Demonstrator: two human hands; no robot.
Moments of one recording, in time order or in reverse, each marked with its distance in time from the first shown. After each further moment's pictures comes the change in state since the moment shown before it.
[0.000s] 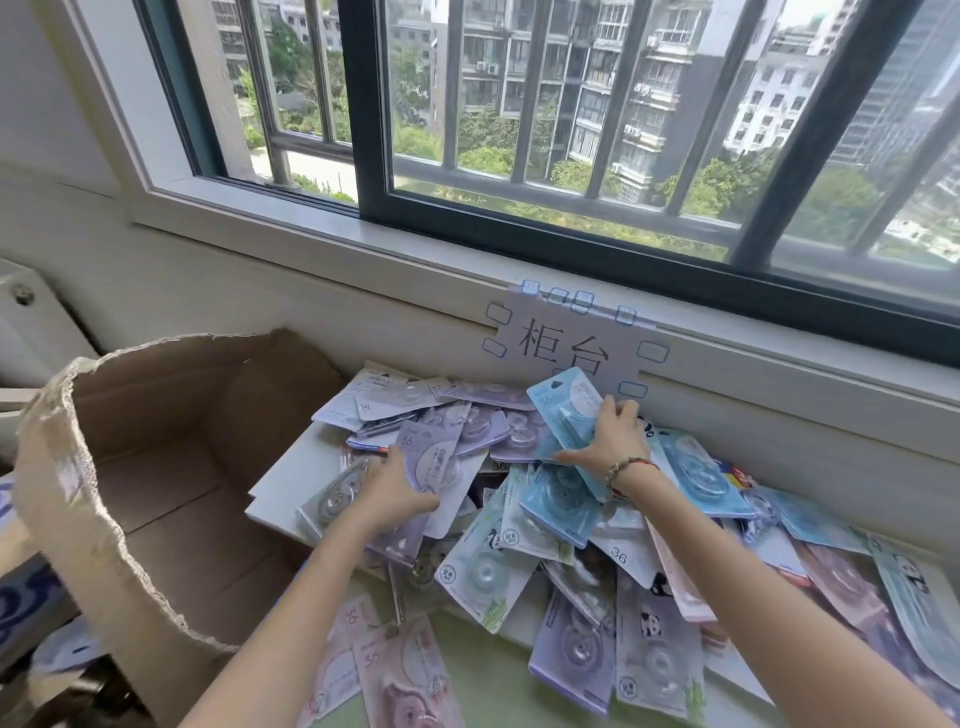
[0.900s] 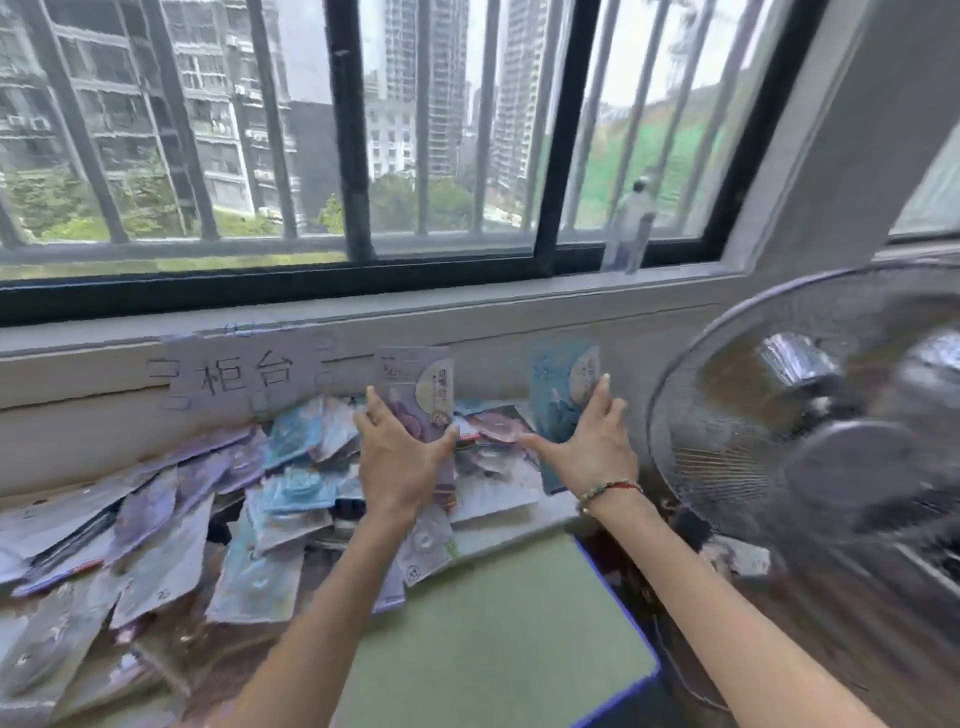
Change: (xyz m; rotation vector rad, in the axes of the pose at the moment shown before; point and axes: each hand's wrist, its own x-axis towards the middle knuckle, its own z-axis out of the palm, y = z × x) left_hand -0.174 0.179 0.132 -0.164 0.074 0.663; right_hand -0.291 0.130 -0.097 0.148 0.634 0.558
